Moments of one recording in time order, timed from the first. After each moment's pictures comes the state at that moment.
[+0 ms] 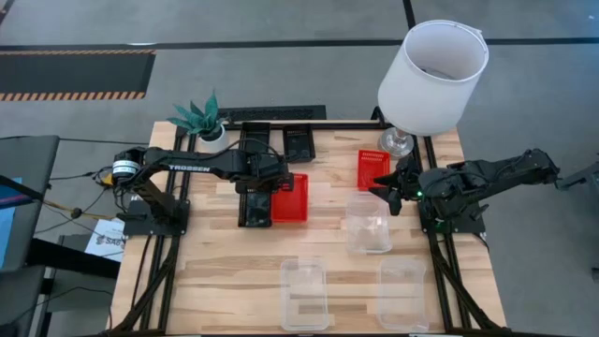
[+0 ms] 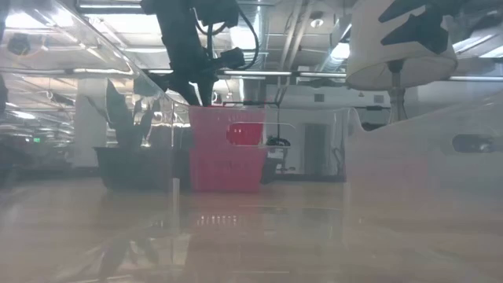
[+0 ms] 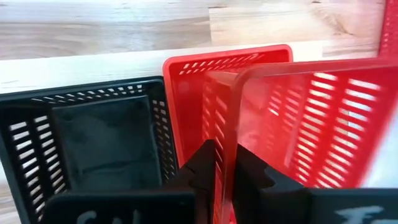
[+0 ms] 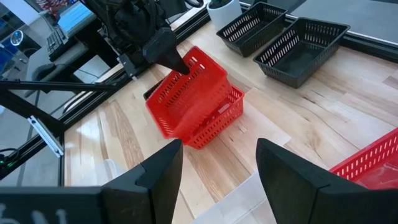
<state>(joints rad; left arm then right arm) 0.13 1.62 1.25 -0.81 -0.11 -1.35 0.25 0.72 0.78 -0.57 0.47 0.76</state>
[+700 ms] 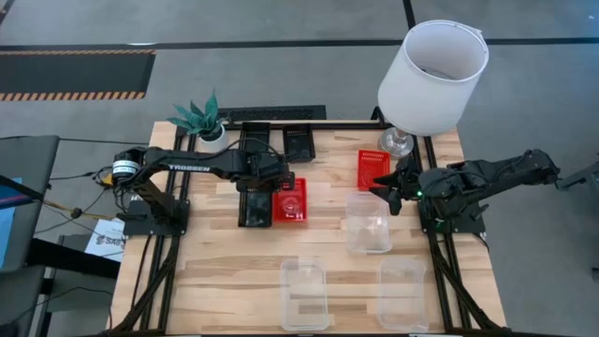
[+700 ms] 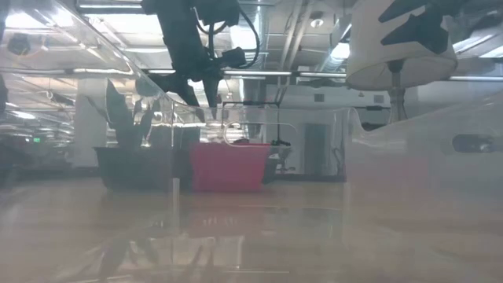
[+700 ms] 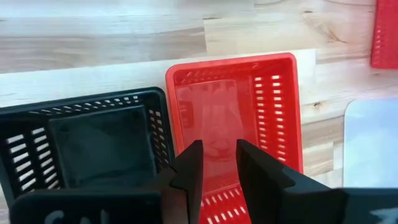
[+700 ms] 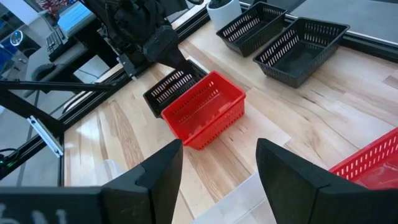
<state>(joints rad) 0.13 1.62 1.25 -0.80 -0.14 -1.33 0.24 0.72 0.78 -0.57 0.47 0.76</state>
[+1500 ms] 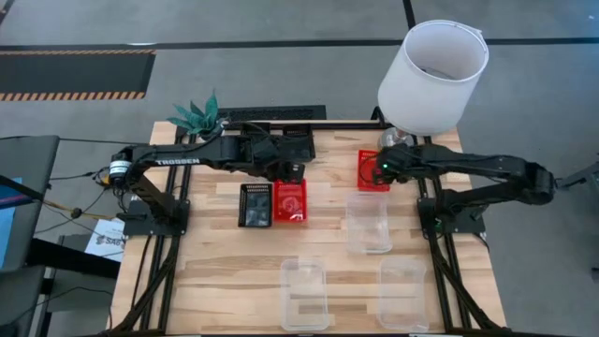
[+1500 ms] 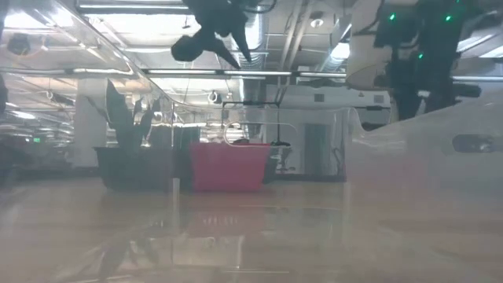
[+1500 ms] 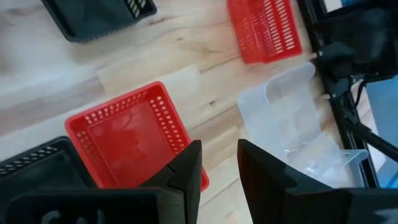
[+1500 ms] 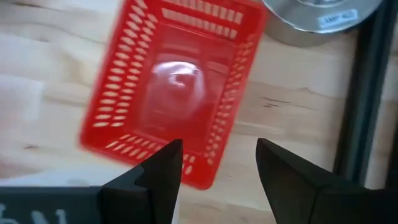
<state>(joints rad) 0.12 1.60 1.50 -0.80 -0.10 -1.07 -0.34 1.07 0.78 -1.03 0.30 1.02</state>
